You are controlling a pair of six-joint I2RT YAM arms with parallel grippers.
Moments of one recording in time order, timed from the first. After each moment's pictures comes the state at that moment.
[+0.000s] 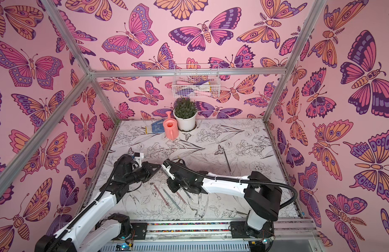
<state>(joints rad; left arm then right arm) -0.19 0.92 0.47 -0.11 0.55 -1.02 1.12 1.64 1.03 -0.10 -0.02 0.32</state>
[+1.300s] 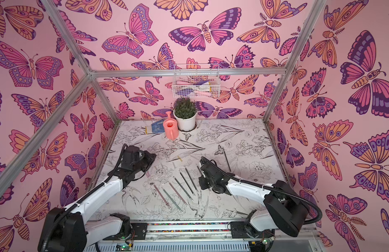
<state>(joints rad) -0.30 1.21 0.68 -0.07 0.12 -1.11 0.79 1.40 0.63 -0.16 0.03 0.42</state>
